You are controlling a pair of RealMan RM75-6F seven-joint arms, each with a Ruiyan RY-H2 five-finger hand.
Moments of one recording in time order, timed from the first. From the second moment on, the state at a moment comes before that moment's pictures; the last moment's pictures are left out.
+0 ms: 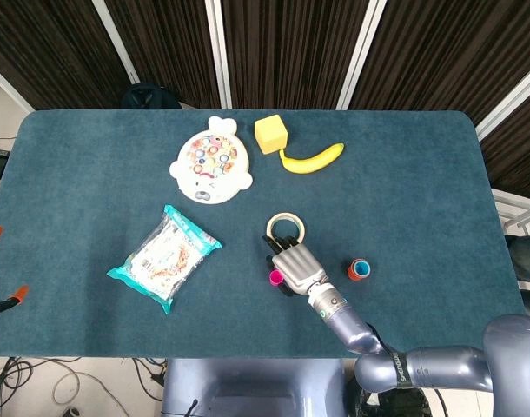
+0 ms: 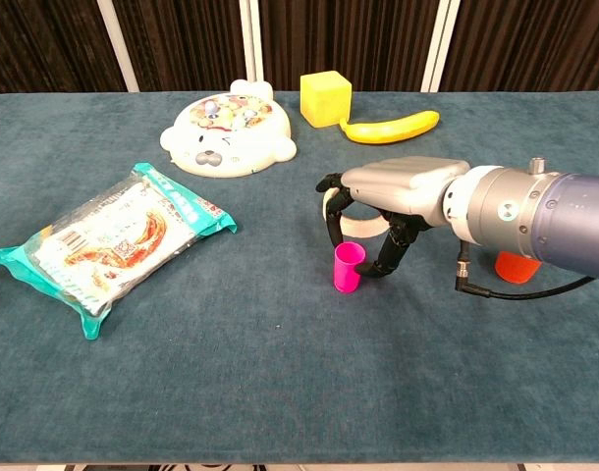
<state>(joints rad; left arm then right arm) -0.07 -1.14 -0.11 -1.61 1.40 1.54 0.14 0.94 -1.57 0.11 -1.68 -0.80 0.95 -0.63</state>
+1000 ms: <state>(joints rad) -0.07 -1.14 -0.11 -1.62 1.41 1.55 0.15 0.86 -1.24 0.16 -1.85 -0.81 1.04 -0.55</state>
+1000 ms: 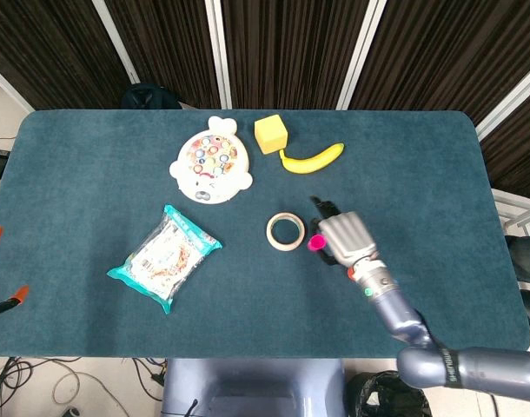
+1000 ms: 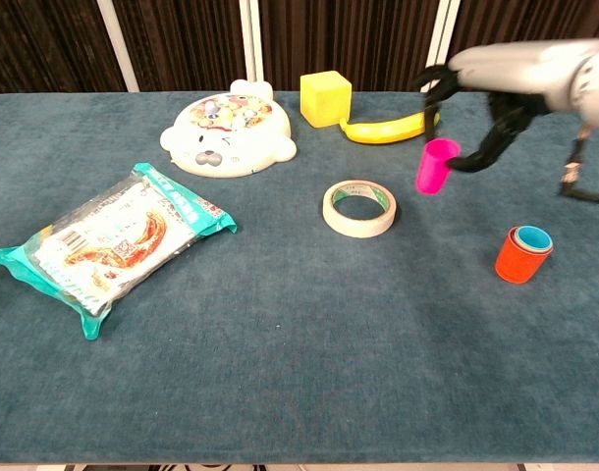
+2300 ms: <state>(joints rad) -0.07 -1.15 -0.11 -1.62 1.41 1.55 0.17 0.67 -1.10 0.06 -1.86 -1.02 1.02 -0.38</state>
